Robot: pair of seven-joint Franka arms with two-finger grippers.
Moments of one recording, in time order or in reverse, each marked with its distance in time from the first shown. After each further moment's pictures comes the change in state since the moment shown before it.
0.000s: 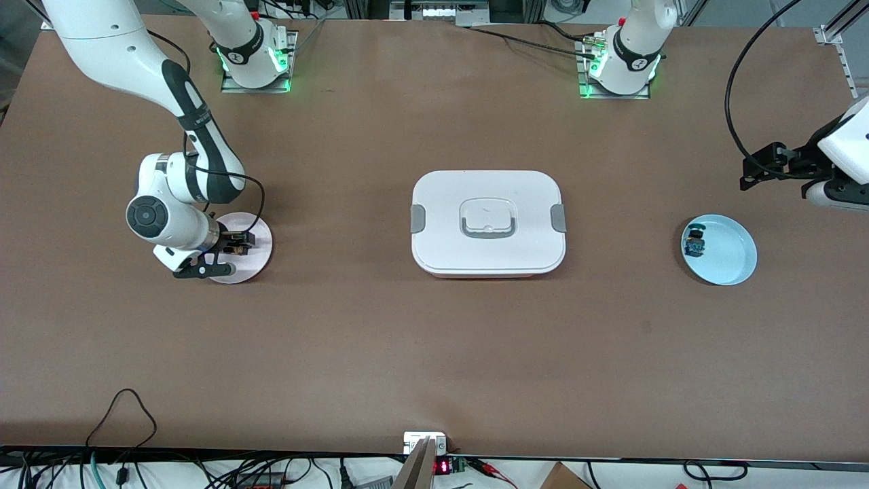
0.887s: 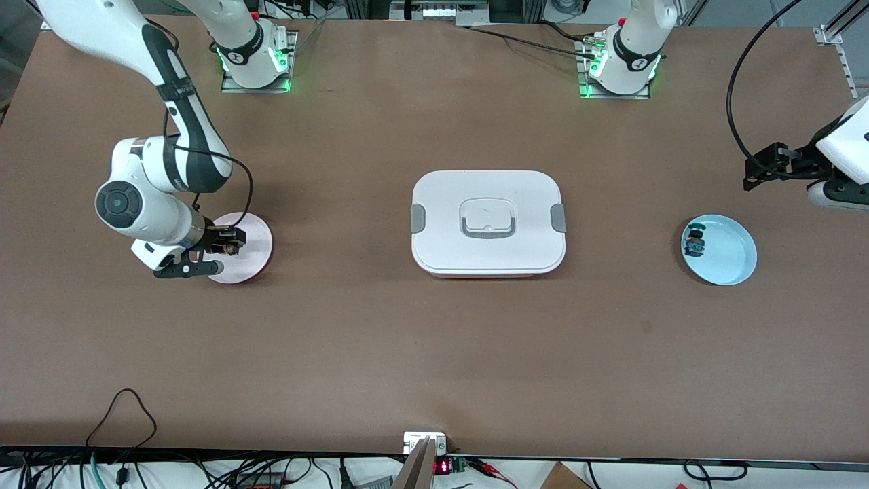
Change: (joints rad) left arm -0.003 0.000 -0.002 0.002 0.032 0.000 0.000; right arm 0.004 -0.139 0.029 0.084 0.002 -0.193 -0.002
